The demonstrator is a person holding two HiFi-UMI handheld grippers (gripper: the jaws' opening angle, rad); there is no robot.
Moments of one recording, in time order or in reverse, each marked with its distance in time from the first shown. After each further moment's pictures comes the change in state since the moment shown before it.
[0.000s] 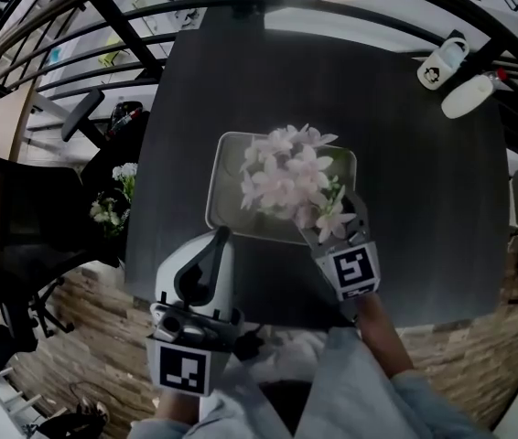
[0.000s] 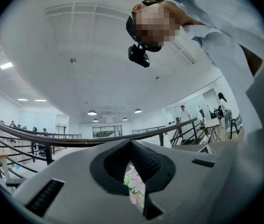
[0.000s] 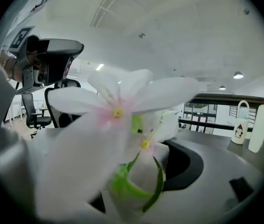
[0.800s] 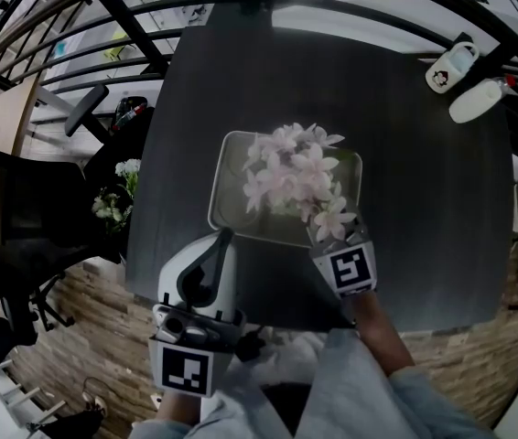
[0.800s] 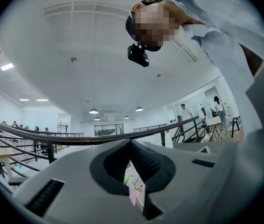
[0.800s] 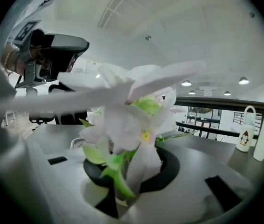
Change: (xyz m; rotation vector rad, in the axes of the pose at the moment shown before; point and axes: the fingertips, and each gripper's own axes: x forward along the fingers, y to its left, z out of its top) left arm -0.001 0.000 -0.009 0.007 0.023 0.021; right arm 0.013 0.007 0.001 -0.058 -0.043 0.032
